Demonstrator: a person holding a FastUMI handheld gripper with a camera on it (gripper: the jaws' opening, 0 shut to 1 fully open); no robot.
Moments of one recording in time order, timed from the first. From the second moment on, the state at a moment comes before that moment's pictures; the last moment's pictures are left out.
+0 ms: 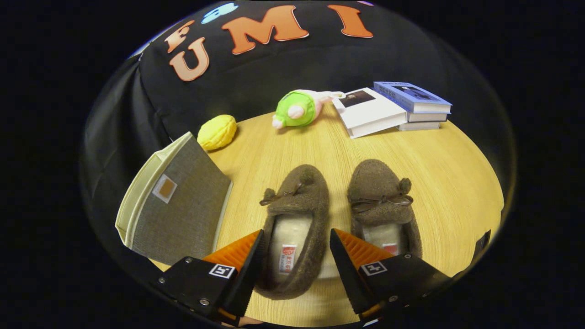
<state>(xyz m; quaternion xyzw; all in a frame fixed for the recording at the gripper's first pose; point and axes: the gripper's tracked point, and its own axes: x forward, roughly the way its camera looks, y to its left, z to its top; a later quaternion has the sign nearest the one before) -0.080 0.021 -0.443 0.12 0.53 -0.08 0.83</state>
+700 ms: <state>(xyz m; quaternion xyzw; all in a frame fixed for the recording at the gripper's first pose) -0.069 0.012 -0.484 0.08 0.55 -0.12 0.82</state>
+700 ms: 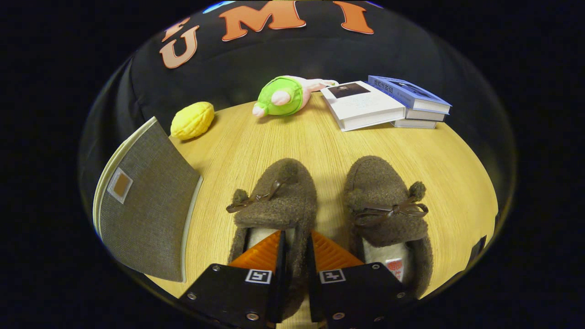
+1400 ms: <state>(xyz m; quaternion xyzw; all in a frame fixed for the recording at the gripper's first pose) -0.030 0.044 -0.408 0.18 0.48 -0.11 0.85</state>
